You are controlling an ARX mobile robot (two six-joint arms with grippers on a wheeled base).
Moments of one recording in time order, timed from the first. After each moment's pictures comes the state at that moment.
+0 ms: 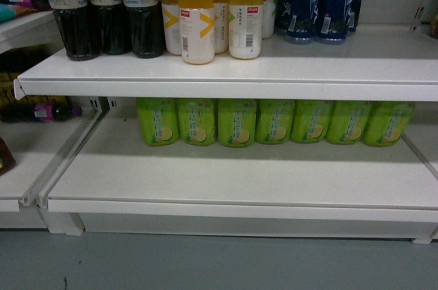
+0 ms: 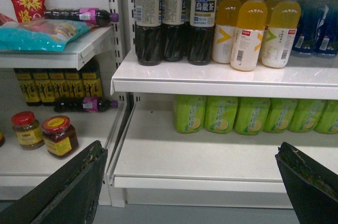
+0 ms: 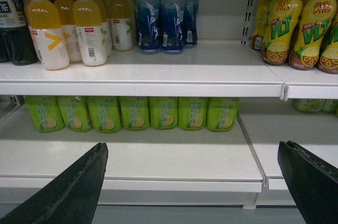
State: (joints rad) left arm 0.00 0.01 0.01 0.00 0.00 -0.01; right arm 0.00 0.00 0.01 -0.01 0.00 0.00
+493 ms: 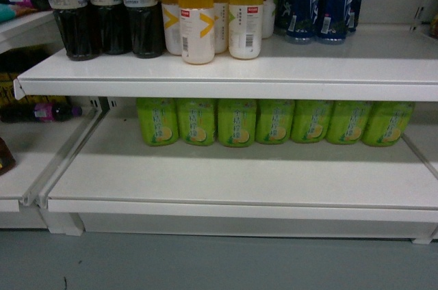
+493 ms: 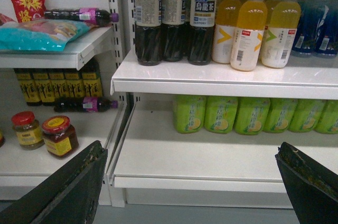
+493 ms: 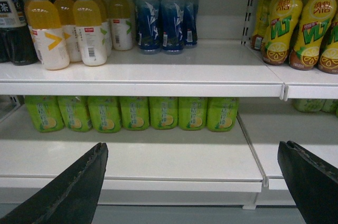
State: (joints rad) left arm 0.00 0.01 0.01 0.00 0.00 -0.01; right arm 0.00 0.00 0.01 -0.01 0.00 0.00
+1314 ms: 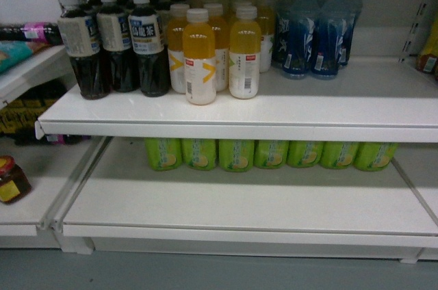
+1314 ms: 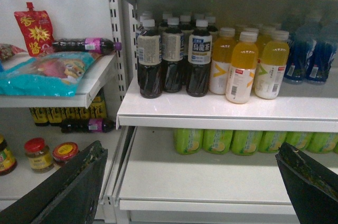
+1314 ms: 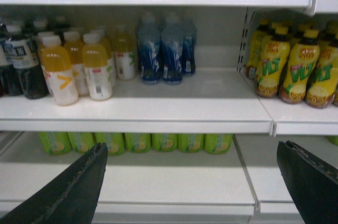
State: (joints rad) left arm 0.00 0.01 0.01 0.00 0.00 0.00; right arm 0.00 0.00 0.01 -0.01 0.00 0.00
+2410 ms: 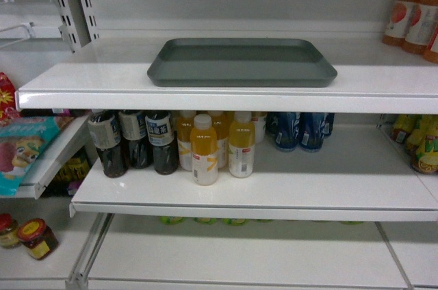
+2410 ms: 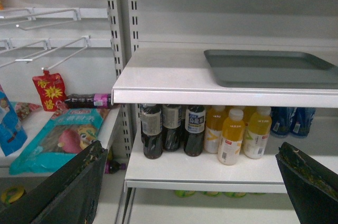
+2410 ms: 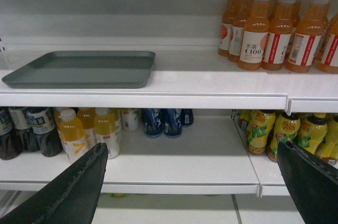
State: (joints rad) left arm 0.00 0.01 0.01 0.00 0.00 0.00; right arm 0.00 0.00 0.01 0.00 0.00 0.00
